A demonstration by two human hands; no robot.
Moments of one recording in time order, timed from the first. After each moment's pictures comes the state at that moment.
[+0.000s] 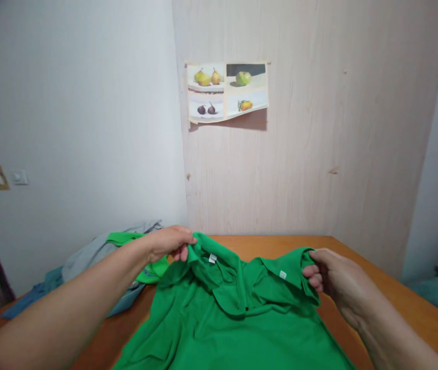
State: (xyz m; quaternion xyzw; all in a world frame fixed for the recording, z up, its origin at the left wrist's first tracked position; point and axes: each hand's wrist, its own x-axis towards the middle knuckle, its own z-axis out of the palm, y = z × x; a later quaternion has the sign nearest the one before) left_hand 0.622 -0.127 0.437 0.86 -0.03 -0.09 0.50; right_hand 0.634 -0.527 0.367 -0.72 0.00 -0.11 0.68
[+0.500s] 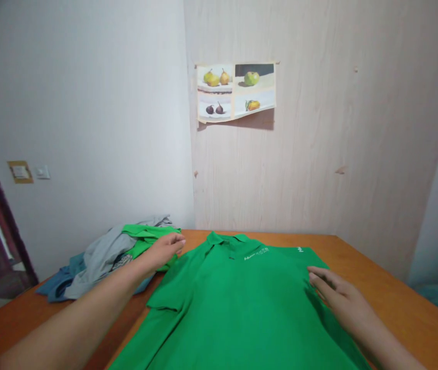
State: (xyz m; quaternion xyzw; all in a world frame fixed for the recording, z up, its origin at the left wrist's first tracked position) left_hand 0.605 -0.084 0.364 0.88 0.02 0.19 0.43; right_hand 0.620 -0.550 0.312 -0.83 -0.05 -0.10 0.55
